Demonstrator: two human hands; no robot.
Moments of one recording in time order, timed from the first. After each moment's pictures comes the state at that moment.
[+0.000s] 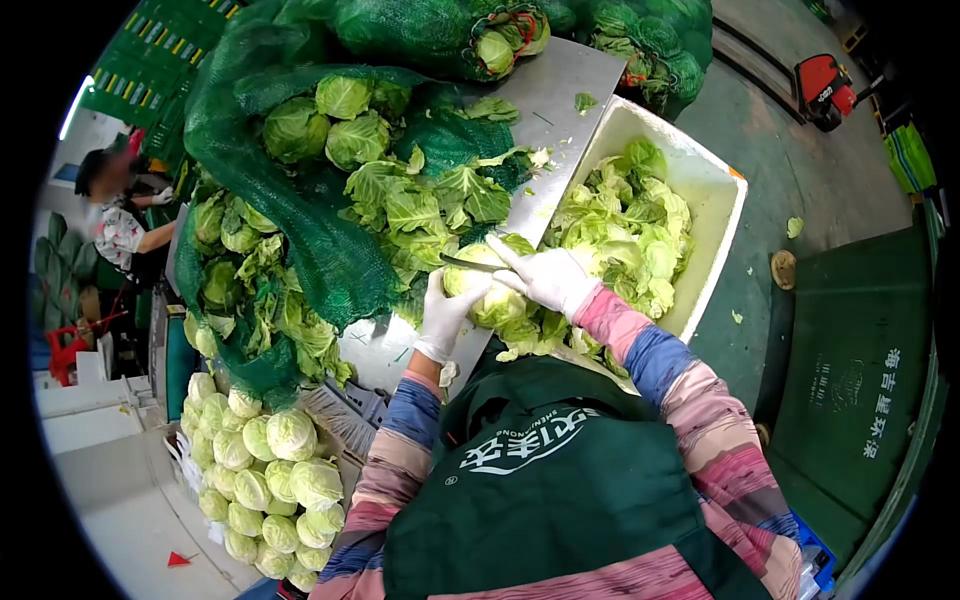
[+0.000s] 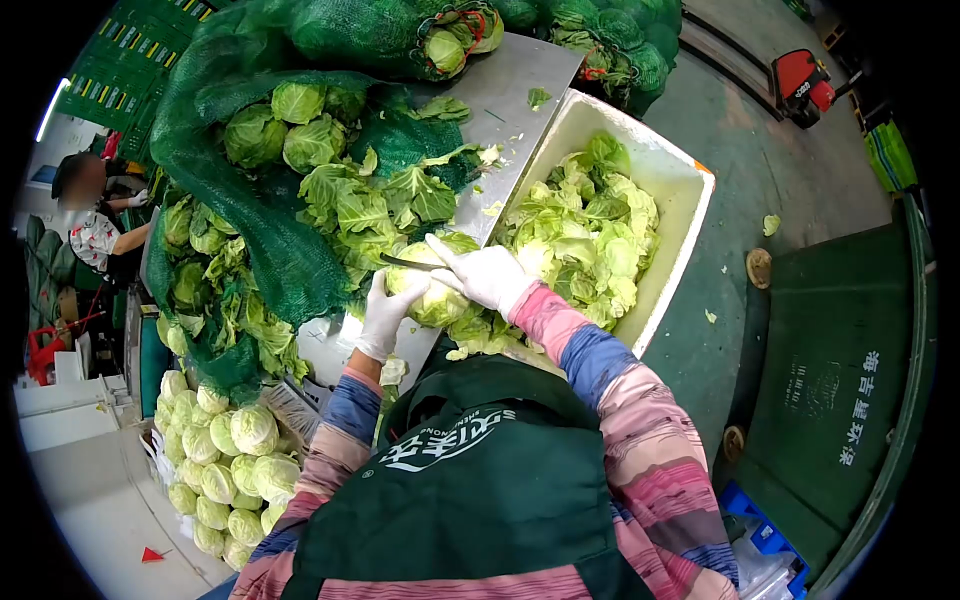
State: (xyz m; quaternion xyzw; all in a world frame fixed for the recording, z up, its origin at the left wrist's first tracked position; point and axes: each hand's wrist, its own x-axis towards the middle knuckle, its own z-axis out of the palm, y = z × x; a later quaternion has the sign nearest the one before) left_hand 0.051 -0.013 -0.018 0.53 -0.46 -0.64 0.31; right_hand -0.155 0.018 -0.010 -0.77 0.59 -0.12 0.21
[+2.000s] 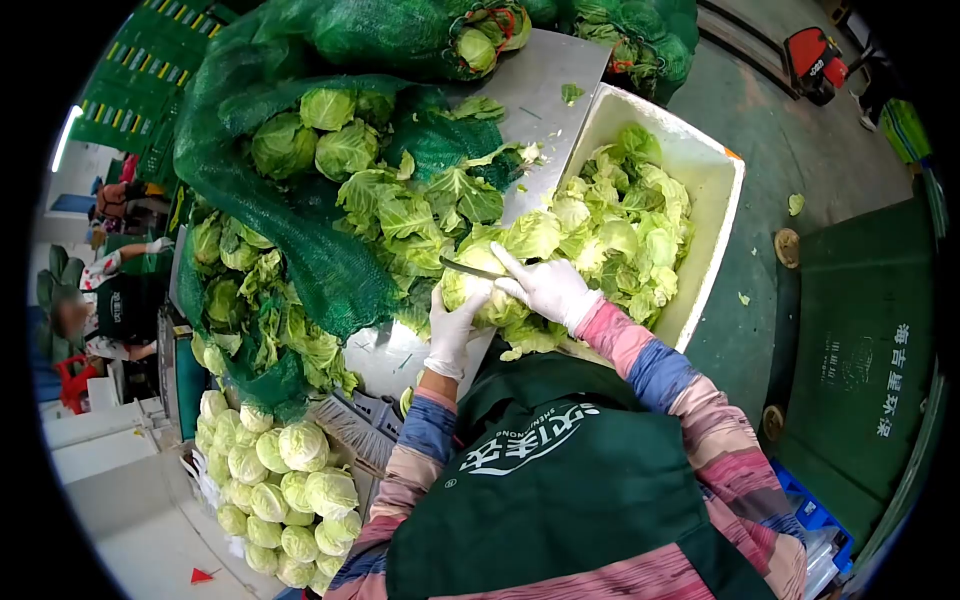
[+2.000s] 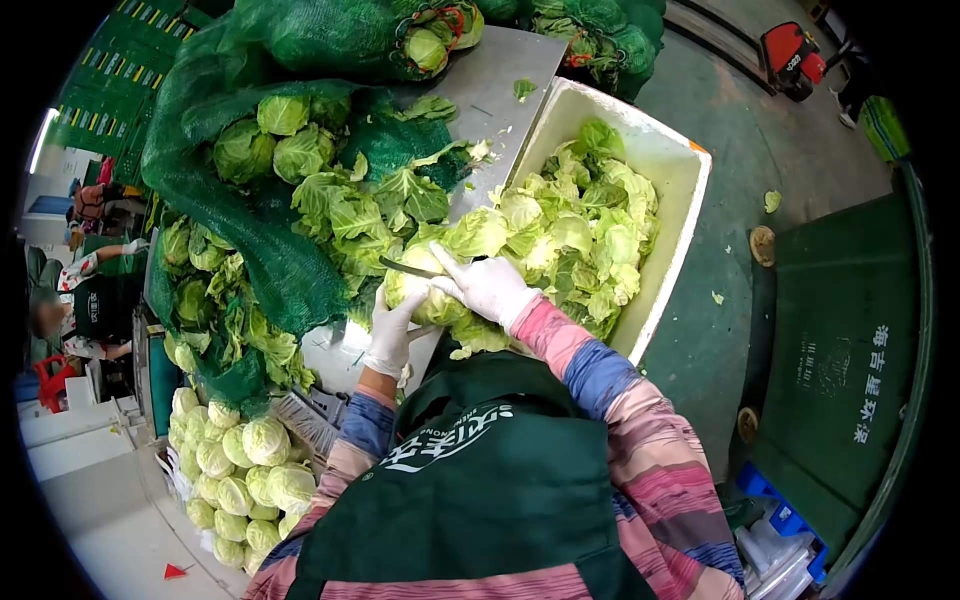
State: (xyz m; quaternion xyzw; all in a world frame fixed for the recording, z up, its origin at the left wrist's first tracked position) left_hand 0.037 0.009 0.001 0.61 -0.35 -0.66 0.27; right_hand -0.147 0.039 -0.026 -0.73 0.63 -0.19 0.19
